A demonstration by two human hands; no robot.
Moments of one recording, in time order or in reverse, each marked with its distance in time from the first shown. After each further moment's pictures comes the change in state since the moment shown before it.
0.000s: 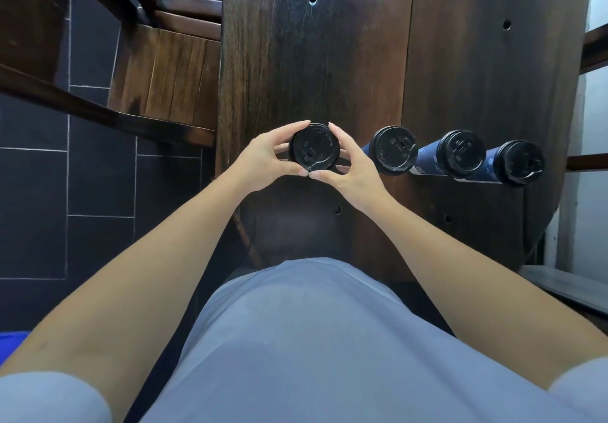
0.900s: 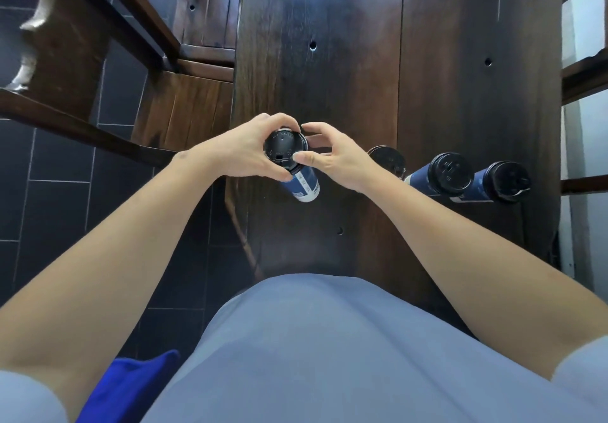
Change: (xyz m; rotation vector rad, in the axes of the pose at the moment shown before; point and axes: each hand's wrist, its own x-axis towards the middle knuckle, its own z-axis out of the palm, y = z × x) left_hand -0.022 0.081 -0.072 0.394 -0.144 0.070; right_hand 0.025 -0.083 -0.023 -0.092 -0.186 -0.101
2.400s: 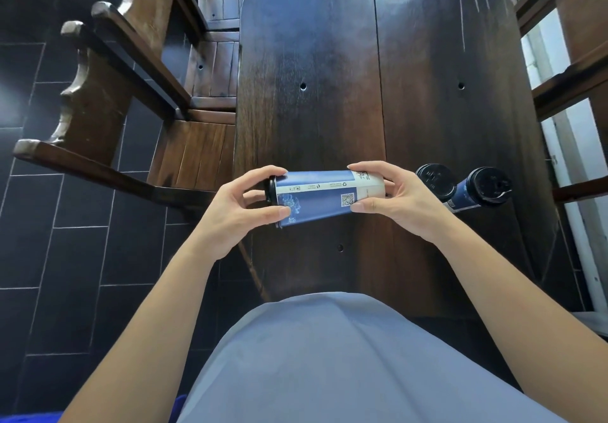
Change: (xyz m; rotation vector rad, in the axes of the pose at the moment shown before) left_hand -0.091 0.027 0.059 -0.665 0.288 0.046; right_hand -0.130 0.021 -0.055 0.327 0.077 -0.083
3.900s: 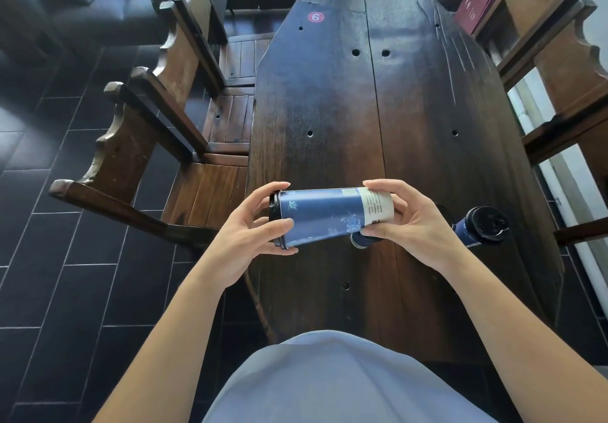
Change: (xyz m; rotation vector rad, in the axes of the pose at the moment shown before) left_hand -0.009 0.034 0.004 -0.180 -0.005 0.038; right_hand -0.009 -0.021 -0.005 0.062 0.082 -0.229
